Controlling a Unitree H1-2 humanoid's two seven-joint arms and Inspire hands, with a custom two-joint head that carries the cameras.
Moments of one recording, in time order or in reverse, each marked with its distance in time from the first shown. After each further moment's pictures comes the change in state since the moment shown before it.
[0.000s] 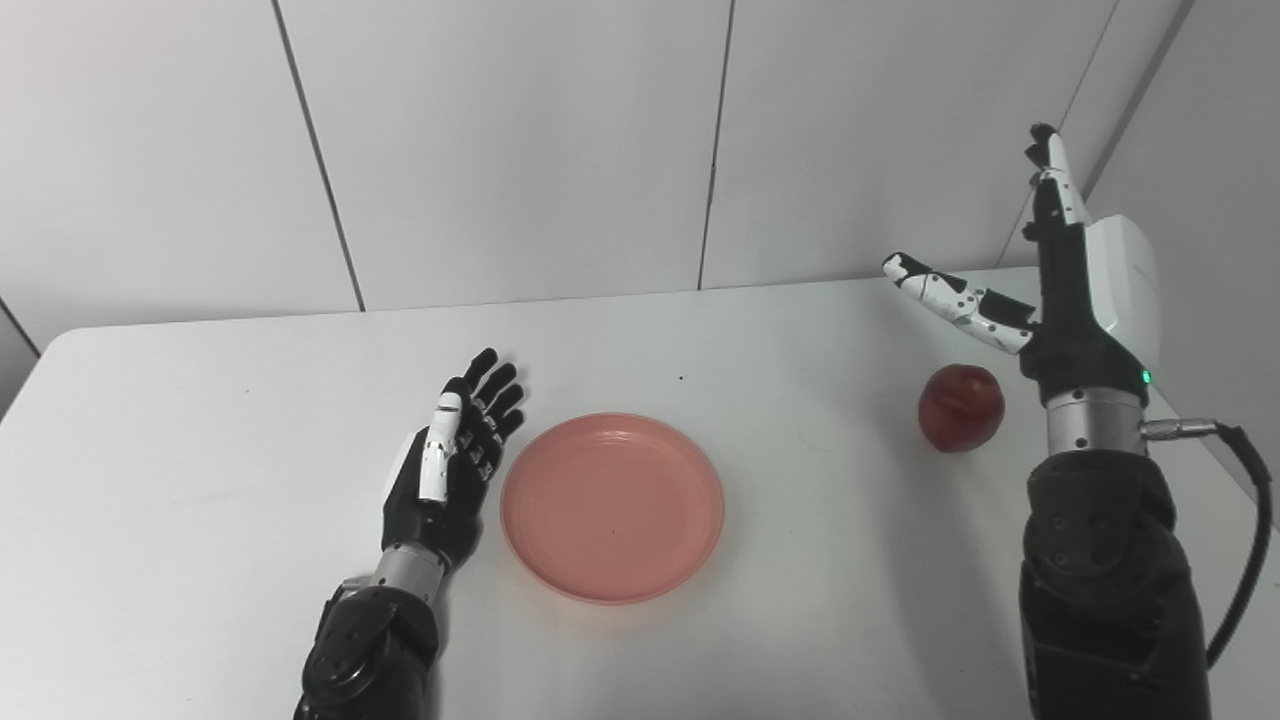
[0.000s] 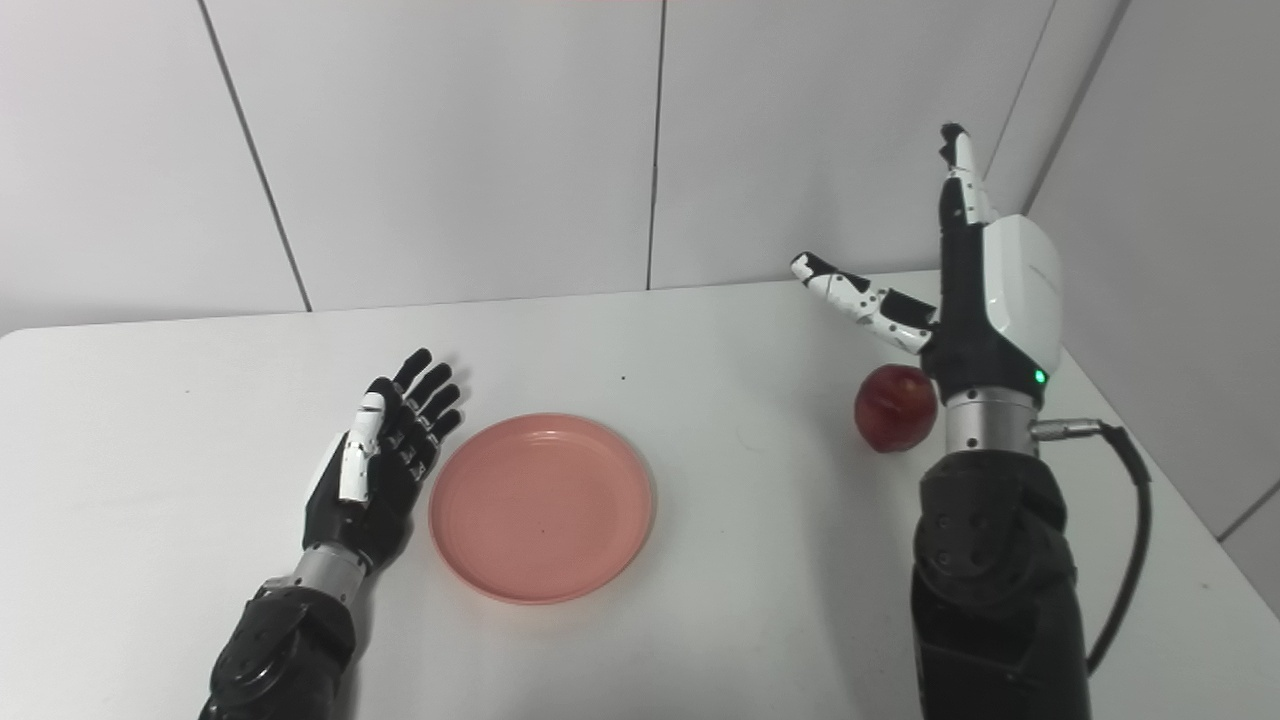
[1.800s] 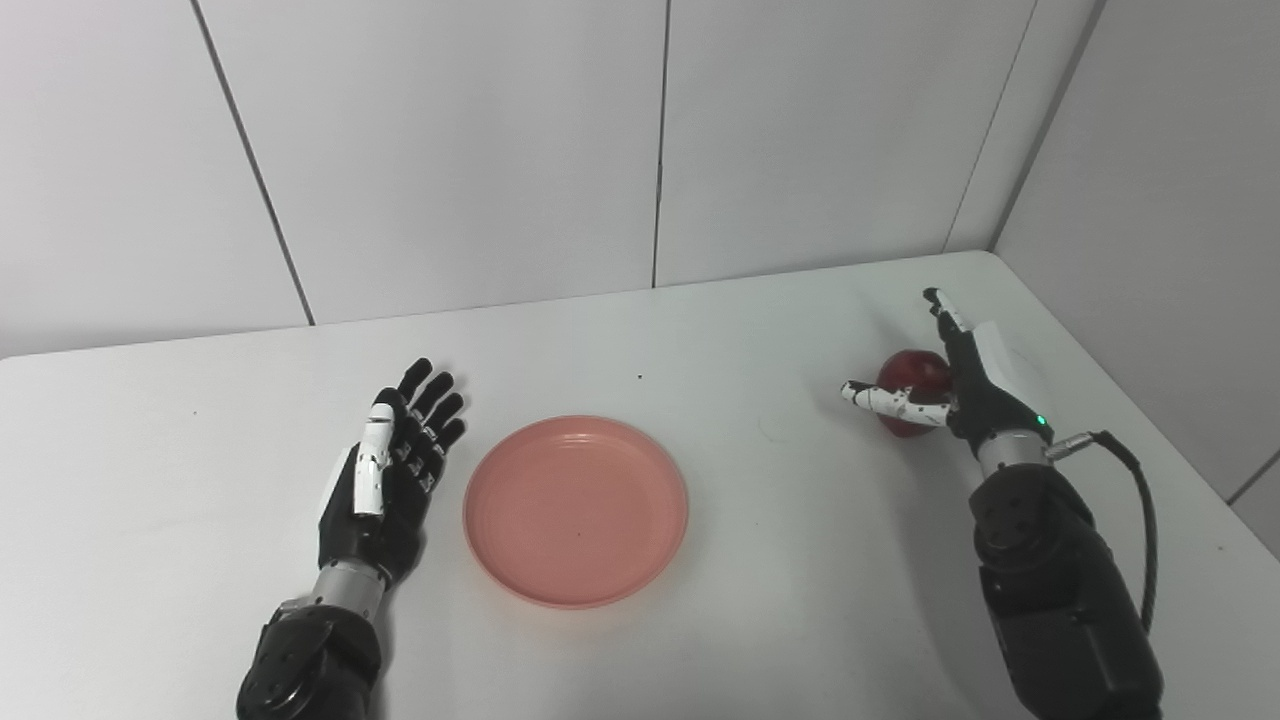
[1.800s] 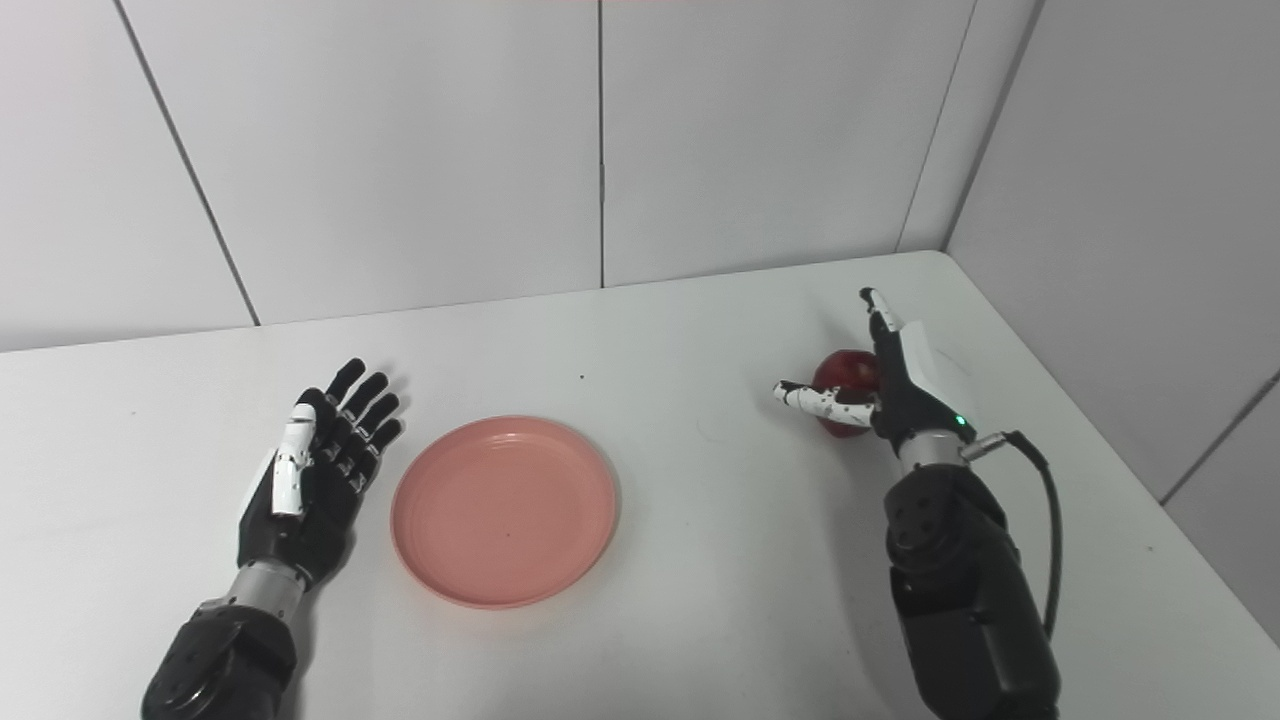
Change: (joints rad) left arm 0.000 0.032 0.010 -0.025 -0.035 0.045 0.000; right arm 0.043 -0.098 0.033 0.420 0.091 0.000 0.001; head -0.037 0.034
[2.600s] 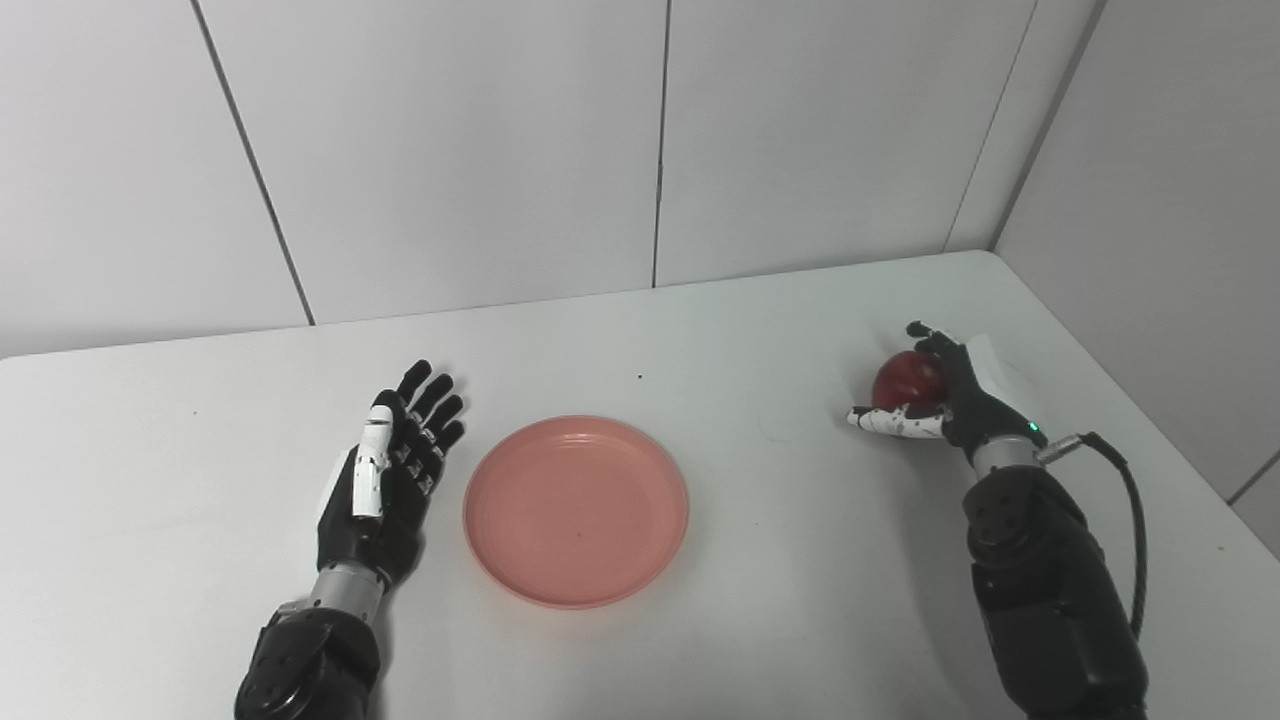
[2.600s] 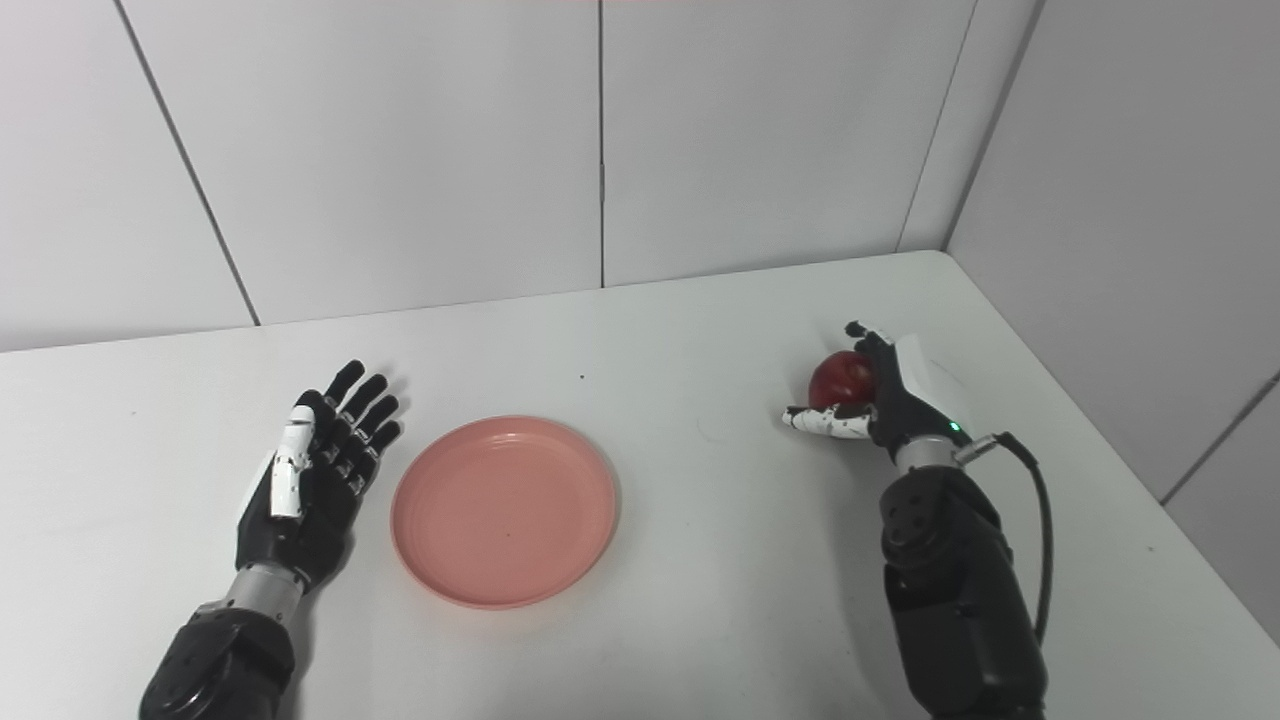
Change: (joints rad) left arm 0.008 0.000 -0.001 -0.017 0.000 0.014 0.001; right arm -0.014 0.024 -0.028 0.060 -0.085 0.000 0.050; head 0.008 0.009
